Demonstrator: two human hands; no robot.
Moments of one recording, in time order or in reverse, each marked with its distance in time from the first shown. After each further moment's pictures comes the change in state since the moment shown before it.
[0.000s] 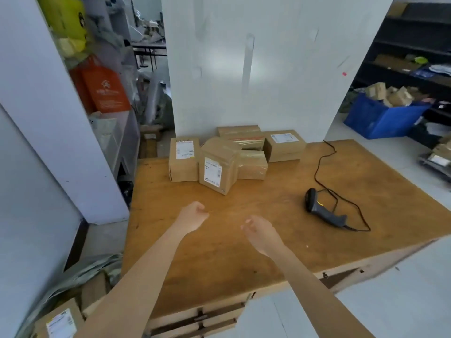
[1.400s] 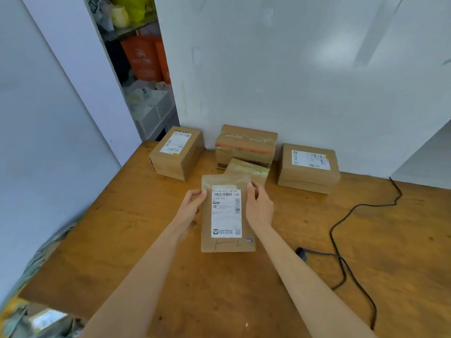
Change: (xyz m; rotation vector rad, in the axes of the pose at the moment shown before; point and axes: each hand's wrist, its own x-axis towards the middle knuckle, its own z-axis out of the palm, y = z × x) left_hand 0.138 0.145 0.124 -0.894 0.390 -0.293; right_hand 0.246 0.101 -0.127 0.469 0.128 -0.240
